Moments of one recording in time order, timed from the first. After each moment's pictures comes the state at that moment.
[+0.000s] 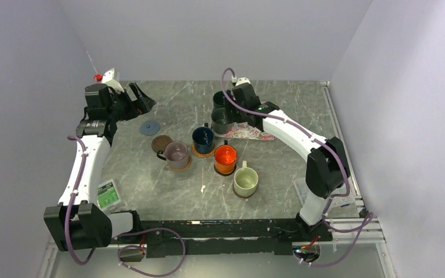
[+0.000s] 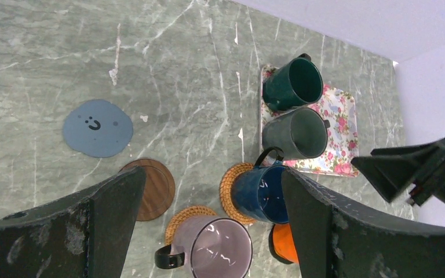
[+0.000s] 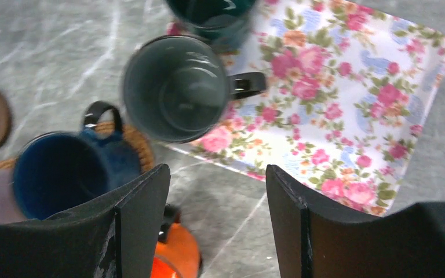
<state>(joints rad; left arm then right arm) 0.10 1.22 1.15 -0.36 0.34 -0.40 0.61 1.75 1.46 -0.42 0.20 0.26</state>
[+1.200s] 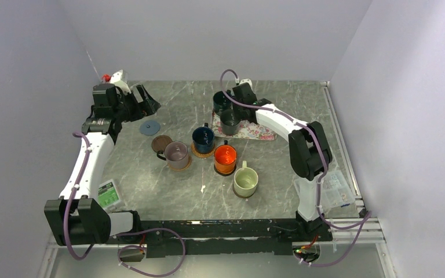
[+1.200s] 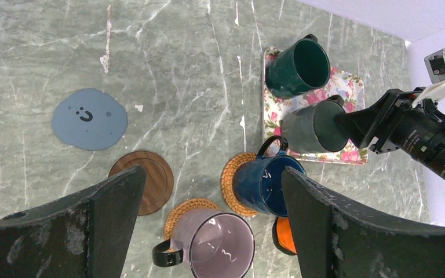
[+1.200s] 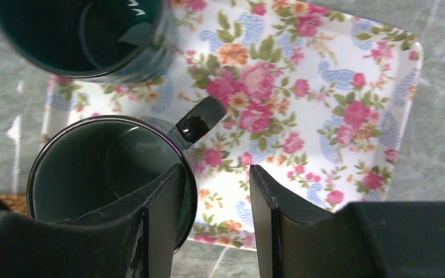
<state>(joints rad) 0.04 1.25 1.15 -0.37 0.32 -0.38 0.50 2.00 1.54 -0.35 0.30 0.23</state>
